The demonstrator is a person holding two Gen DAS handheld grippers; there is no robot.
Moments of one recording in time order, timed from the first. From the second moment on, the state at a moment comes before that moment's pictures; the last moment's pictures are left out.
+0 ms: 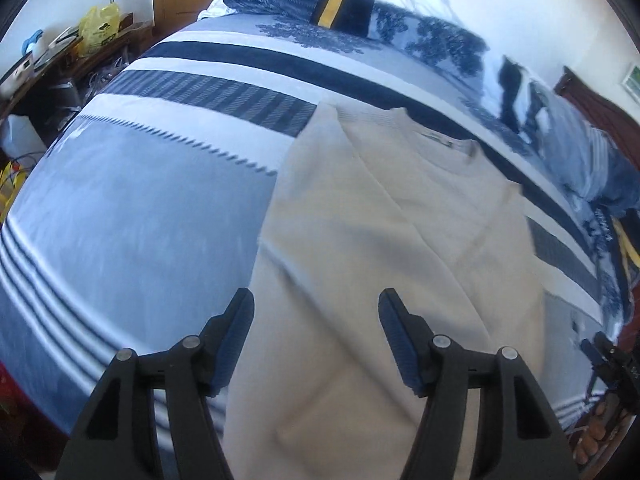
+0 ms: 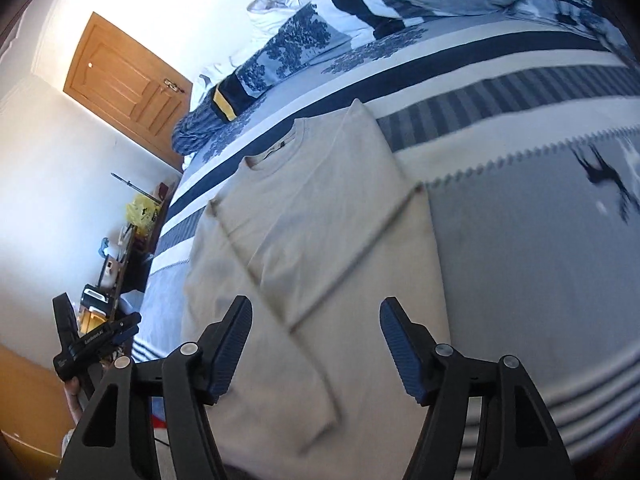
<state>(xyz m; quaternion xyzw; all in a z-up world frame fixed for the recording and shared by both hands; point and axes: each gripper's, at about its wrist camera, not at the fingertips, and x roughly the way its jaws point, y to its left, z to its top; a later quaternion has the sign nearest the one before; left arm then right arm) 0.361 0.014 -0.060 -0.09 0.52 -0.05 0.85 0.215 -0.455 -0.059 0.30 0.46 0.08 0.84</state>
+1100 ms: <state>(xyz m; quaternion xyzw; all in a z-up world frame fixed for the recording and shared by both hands) 0.604 0.012 -0.071 -0.11 0.50 -0.06 0.86 0.541 -0.505 -0.123 0.26 0.49 0.05 0.83</state>
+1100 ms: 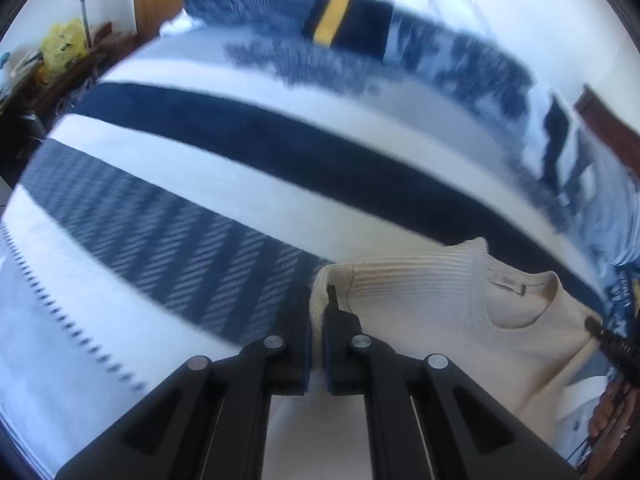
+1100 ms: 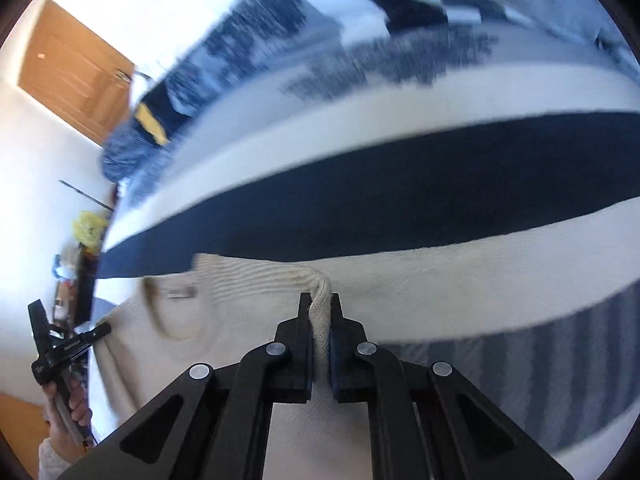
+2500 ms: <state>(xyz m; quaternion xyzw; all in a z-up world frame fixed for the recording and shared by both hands) 0.227 0.031 -0.091 -0.07 0.52 -0.11 0.85 0.107 -0.417 -0.089 0.31 0.45 0.07 0.84</state>
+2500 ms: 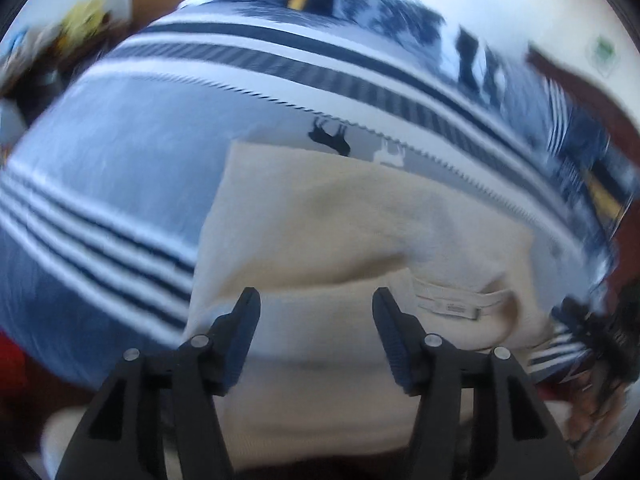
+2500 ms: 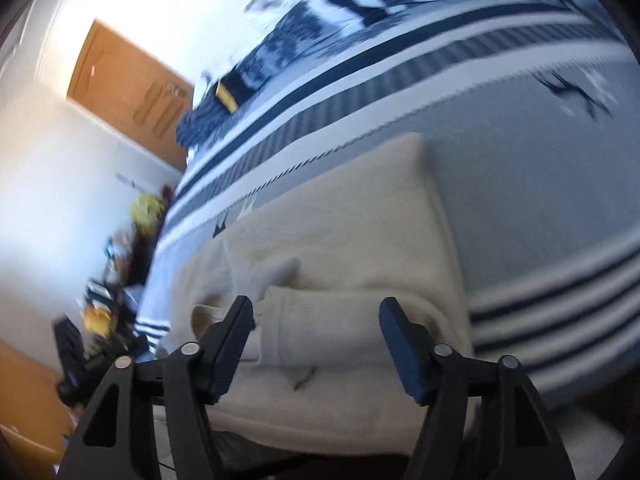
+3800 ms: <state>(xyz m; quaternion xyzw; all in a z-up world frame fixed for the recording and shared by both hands) 0.102 0.077 -0.120 -0.18 0.53 -0.14 0.82 0.022 -0.364 -0.127 0.32 0.49 0.08 0.81</state>
